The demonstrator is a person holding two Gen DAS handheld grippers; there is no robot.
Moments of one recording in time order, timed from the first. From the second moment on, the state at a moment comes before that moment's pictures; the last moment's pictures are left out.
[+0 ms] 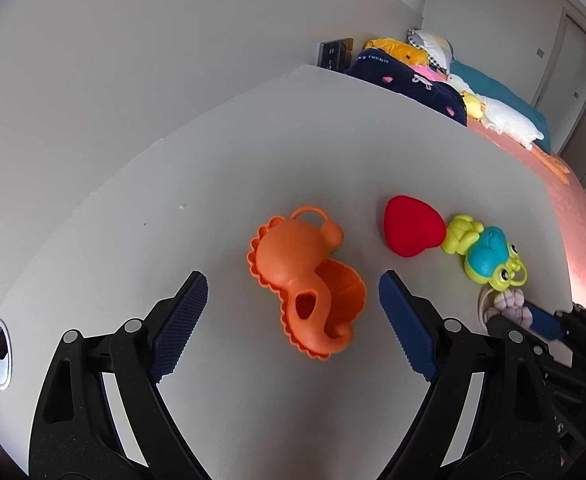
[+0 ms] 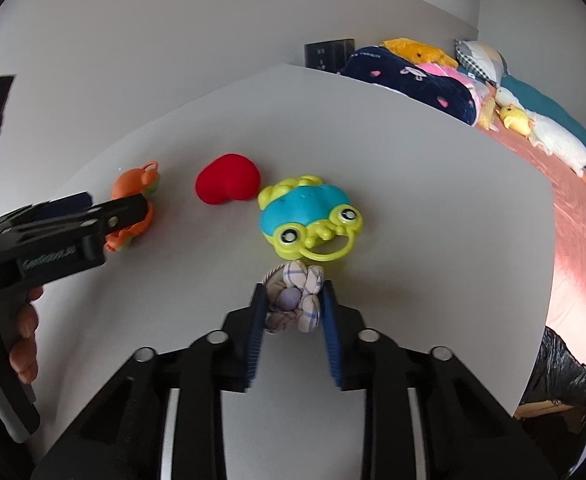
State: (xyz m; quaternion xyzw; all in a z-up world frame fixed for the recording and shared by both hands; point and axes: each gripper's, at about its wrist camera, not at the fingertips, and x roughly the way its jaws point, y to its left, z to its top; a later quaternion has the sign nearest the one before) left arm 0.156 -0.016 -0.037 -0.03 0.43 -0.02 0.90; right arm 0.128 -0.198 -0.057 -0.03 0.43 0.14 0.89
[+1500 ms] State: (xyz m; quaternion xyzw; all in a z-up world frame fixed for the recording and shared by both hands) left arm 0.124 -0.044 -0.003 -0.04 0.41 -0.01 0.91; right arm 0.084 -0.261 -0.021 0.06 0.40 0.18 0.90
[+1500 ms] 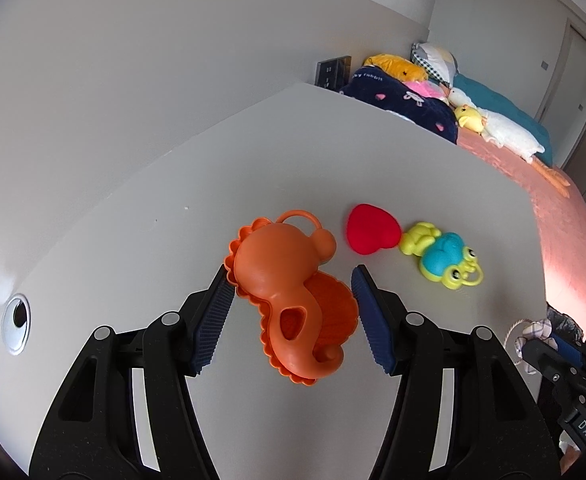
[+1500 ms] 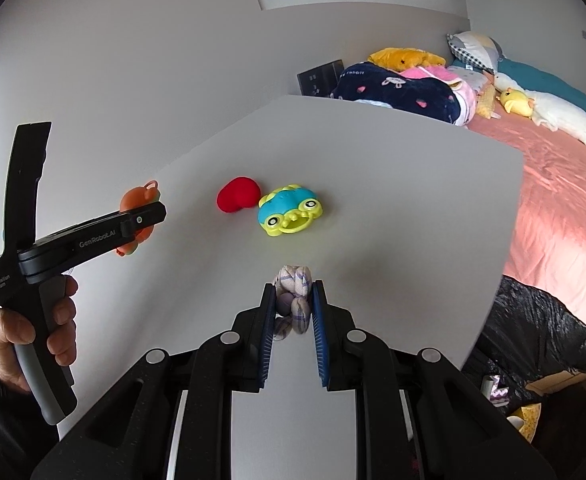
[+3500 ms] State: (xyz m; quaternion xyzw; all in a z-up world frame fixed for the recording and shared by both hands) left arm 0.042 -0.303 0.002 0.06 0.40 -0.24 0.88; right arm -0.035 -0.488 -0.010 0.15 0.34 0.01 0.93
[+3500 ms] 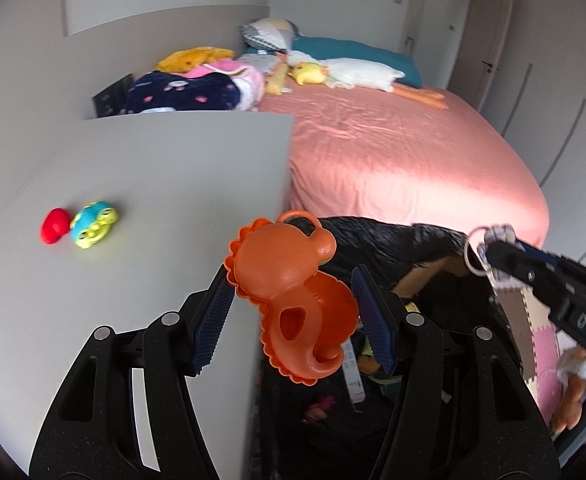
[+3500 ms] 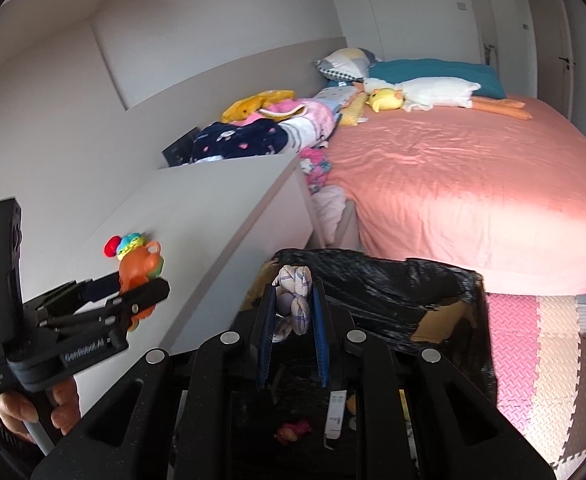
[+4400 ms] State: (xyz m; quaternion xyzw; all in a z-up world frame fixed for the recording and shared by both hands) left arm -0.001 -0.321 0.009 0.15 0.36 -0.37 0.84; right arm -0.063 -0.533 0.008 0.19 0.29 -0.09 0.94
